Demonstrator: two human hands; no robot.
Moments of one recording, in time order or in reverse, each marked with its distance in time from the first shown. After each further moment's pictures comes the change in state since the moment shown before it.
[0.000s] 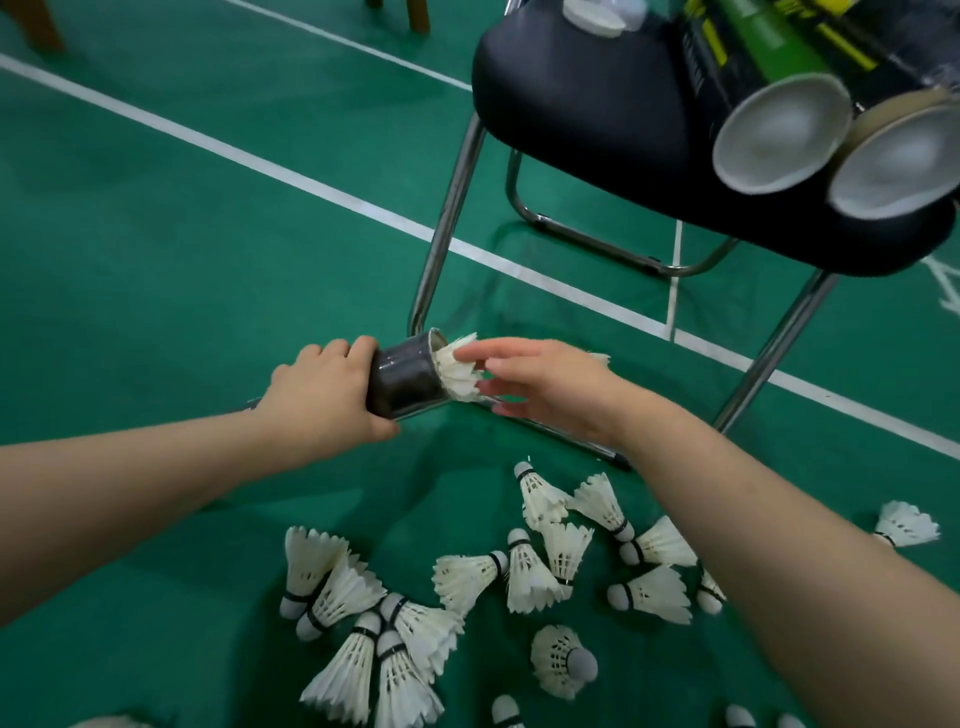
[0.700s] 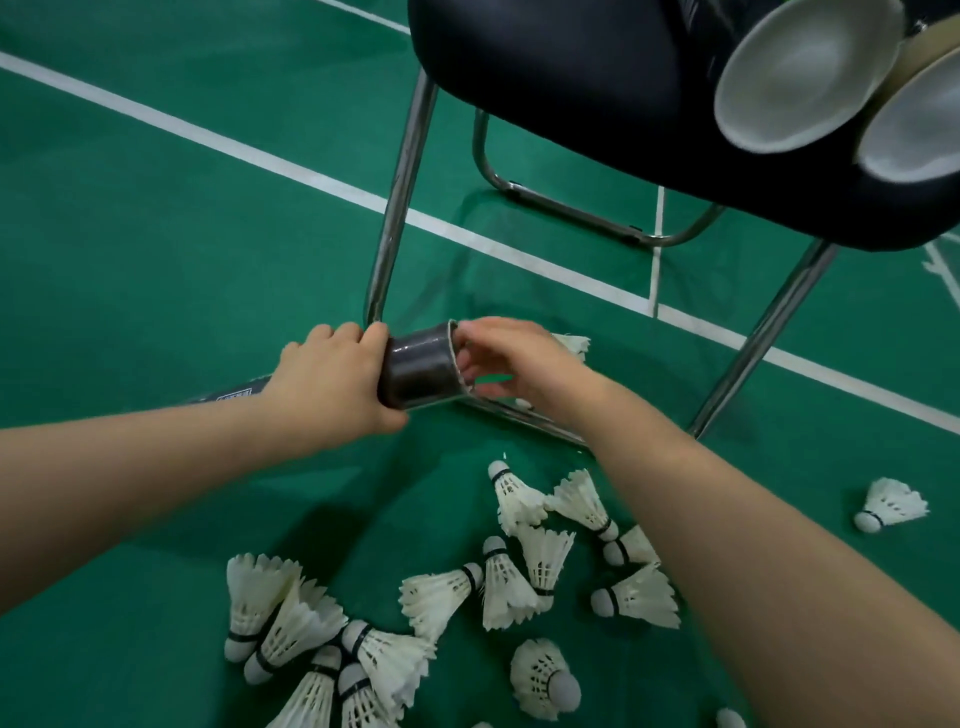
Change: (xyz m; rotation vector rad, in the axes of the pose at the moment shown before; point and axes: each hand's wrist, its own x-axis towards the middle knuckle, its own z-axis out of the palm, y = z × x) left_hand 0.050 0.035 0.020 0.077 -0.009 0.118; right_hand 0.046 0.019 -0.030 0.036 0.213 0.038
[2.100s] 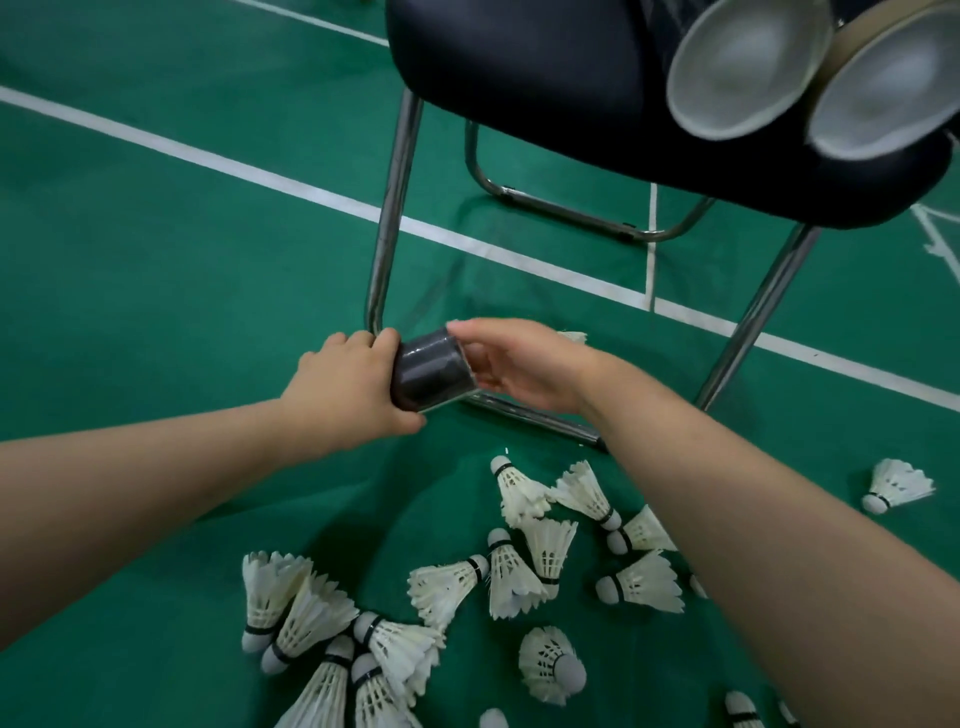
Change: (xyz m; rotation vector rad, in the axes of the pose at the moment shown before) left_hand -0.004 0.014 0.000 -0.045 -0.009 0.010; right_hand -0.014 -0.007 -0.002 0.136 -0.312 0.000
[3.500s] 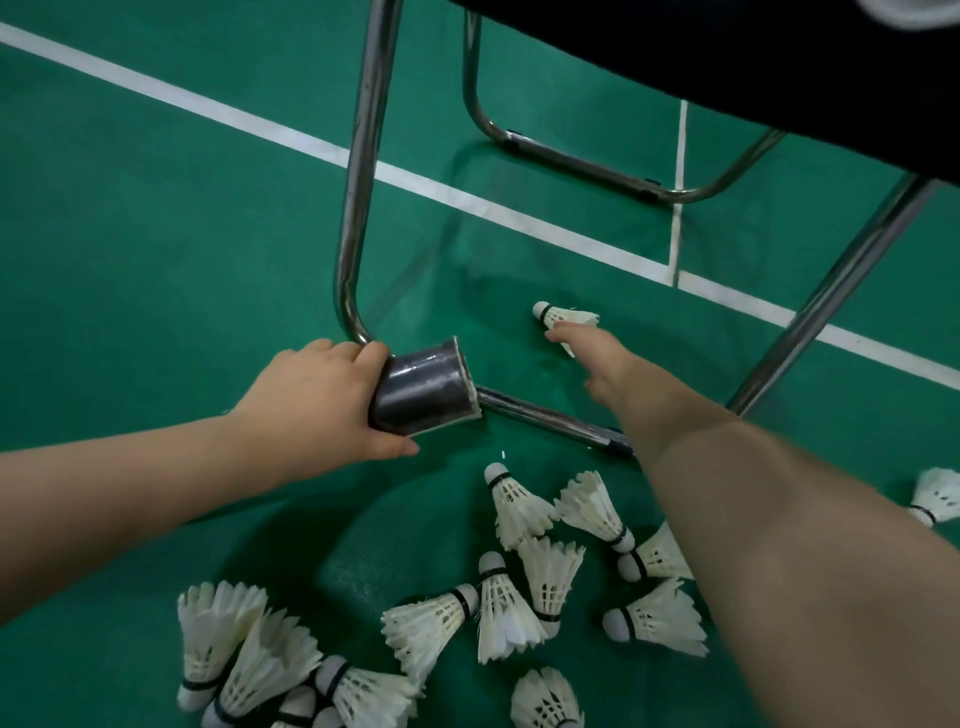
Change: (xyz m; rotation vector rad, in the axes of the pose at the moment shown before) left_hand 0.030 -0.008 0.029 0.131 -0.082 0.147; right_hand 0.066 0.075 -0.127 -0.010 0.773 0.298
